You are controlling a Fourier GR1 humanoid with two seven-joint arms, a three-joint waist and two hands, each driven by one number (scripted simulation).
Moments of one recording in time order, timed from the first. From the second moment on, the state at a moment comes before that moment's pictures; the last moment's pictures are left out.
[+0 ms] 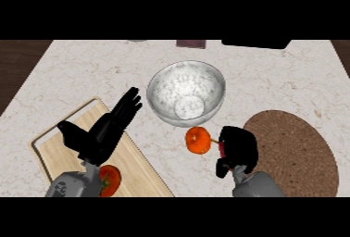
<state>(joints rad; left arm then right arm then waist) -0.15 0.10 -0.21 -1.59 0.23 -0.06 0.19 -0.21 -0.08 0.46 -1.40 1.06 0.12 0.83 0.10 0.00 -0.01</state>
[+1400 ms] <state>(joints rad) -0.14 0.10 -0.16 -1.52 0.23 -0.06 0.14 -0.81 -0.03 0.96 -1.76 1.05 0.13 1.24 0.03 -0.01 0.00</state>
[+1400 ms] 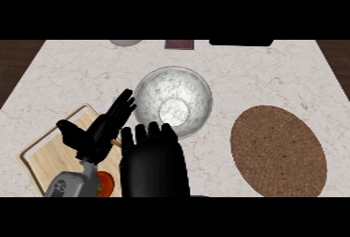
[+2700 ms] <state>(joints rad) -0.16 0.08 -0.16 -1.54 0.20 -0.06 0.15 -1.10 0.00 0.51 -0.88 1.01 -0.12 0.95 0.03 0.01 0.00</state>
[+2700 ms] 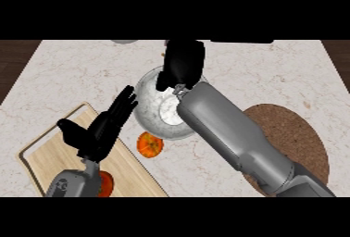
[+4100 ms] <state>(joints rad) -0.11 0.09 -0.13 -1.56 0.21 -0.06 0.15 -0.65 0.00 0.52 -1.38 0.58 -0.90 0.44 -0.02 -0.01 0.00</state>
